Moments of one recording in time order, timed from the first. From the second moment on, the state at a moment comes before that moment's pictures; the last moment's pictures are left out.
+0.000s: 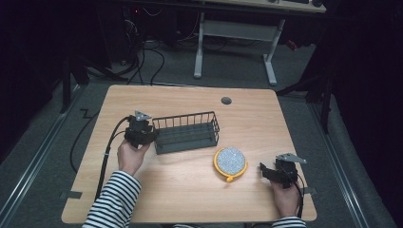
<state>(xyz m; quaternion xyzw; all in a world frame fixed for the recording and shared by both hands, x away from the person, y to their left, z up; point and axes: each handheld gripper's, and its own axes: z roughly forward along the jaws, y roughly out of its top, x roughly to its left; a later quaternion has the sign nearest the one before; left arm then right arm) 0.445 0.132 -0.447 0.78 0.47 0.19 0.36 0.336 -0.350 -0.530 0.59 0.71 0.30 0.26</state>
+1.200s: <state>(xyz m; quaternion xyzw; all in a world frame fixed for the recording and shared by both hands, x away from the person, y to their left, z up) 0.397 0.199 -0.438 0.74 0.49 0.19 0.41 0.336 -0.350 -0.530 0.58 0.71 0.30 0.26</state>
